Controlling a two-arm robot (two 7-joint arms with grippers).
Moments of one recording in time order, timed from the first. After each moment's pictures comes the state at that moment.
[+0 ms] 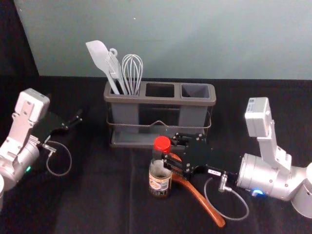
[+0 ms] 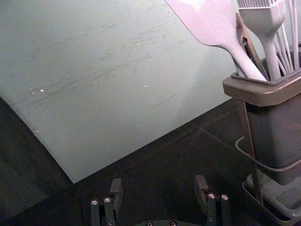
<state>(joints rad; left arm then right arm) -0.20 0.60 0.45 -1.41 -0.25 -0.12 0.03 0.24 0.59 -0.56 -1.63 0.52 -0.06 0.69</state>
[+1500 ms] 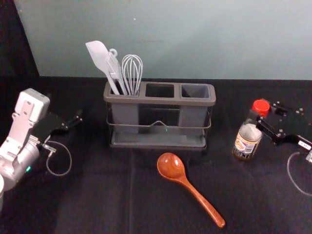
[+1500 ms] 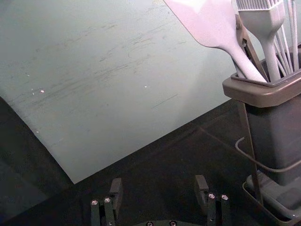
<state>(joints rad) -0.20 0.60 0.45 -1.41 -0.25 -0.12 0.03 0.05 0.74 -0.21 -1.62 0.62 -0.13 0.59</state>
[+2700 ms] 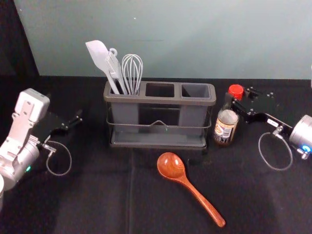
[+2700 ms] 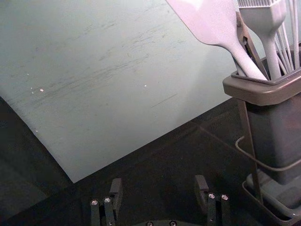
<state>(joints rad) -0.20 0.60 0.45 -1.41 -0.25 -0.12 0.03 0.31 0.57 -0.32 -1.38 0.55 -0.05 0.60</state>
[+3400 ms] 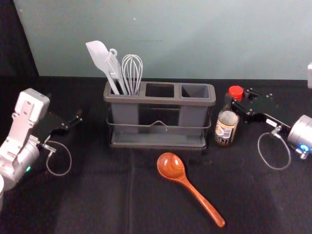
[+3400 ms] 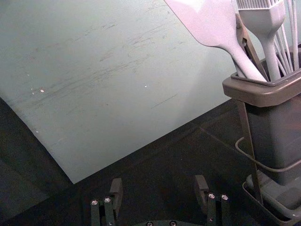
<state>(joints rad) -0.20 0.60 0.45 -1.41 -0.25 -0.12 0.03 0.33 0.55 -0.33 -1.34 0.54 -0.04 0.59</state>
